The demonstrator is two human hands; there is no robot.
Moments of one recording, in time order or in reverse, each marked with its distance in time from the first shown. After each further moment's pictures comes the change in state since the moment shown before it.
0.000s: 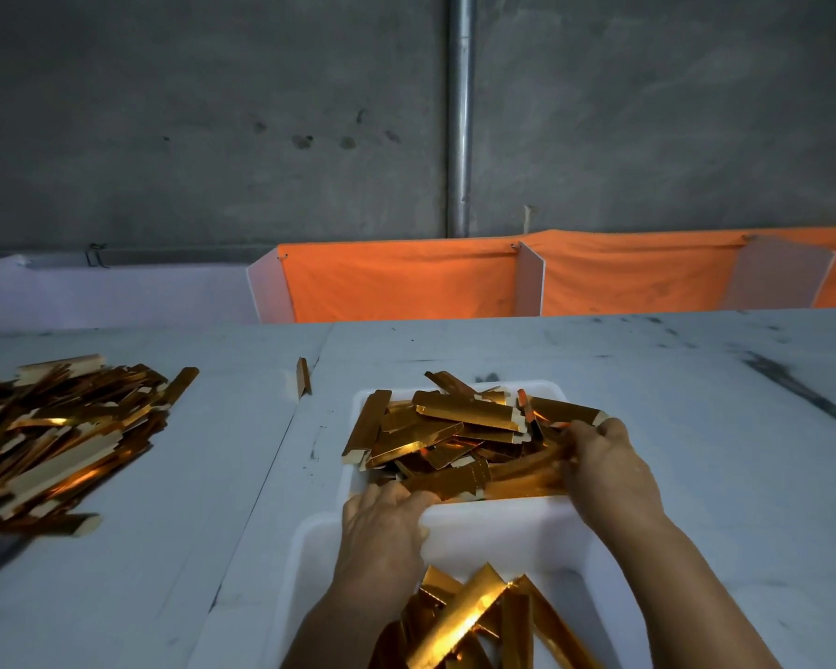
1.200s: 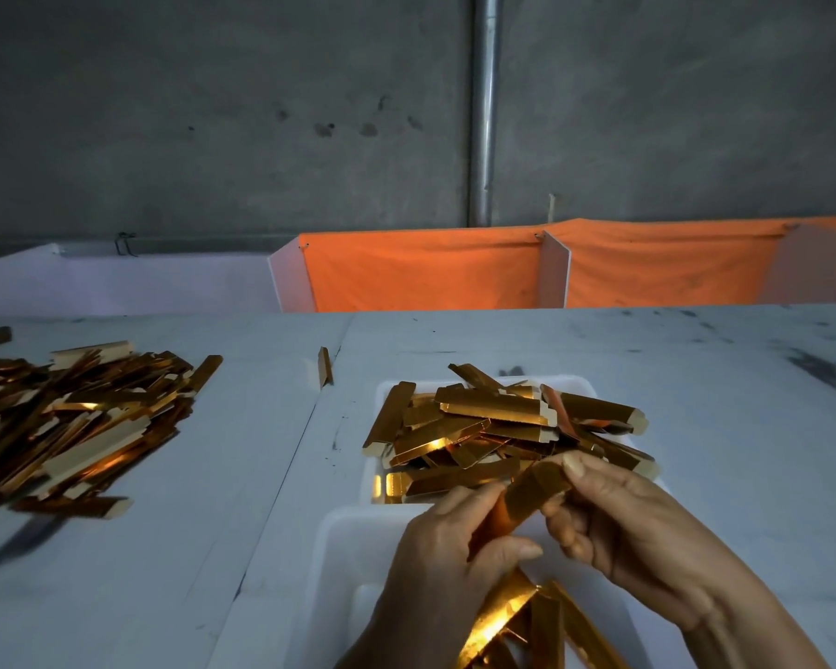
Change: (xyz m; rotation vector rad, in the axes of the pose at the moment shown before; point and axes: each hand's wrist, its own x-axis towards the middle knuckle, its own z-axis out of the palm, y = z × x) left_hand -0.037 0.036 -0.031 -0.534 0.092 0.196; right_hand -0.041 -0.004 -0.014 1.595 -0.771 -0.061
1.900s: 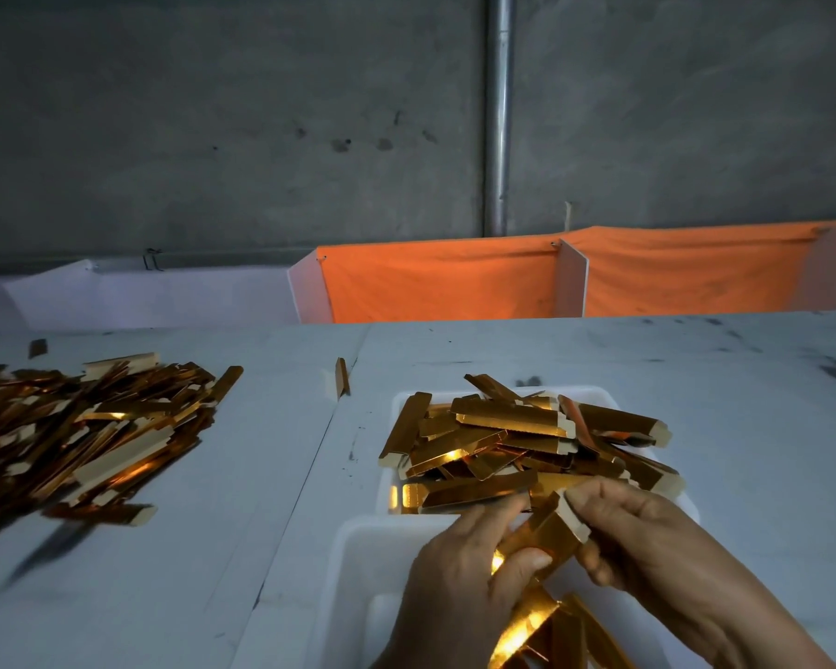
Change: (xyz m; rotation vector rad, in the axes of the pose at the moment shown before) left_hand 0.001 -0.007 0.006 0.099 0.048 0.069; right_hand -0.001 0.002 0.003 -0.290 0.160 0.070
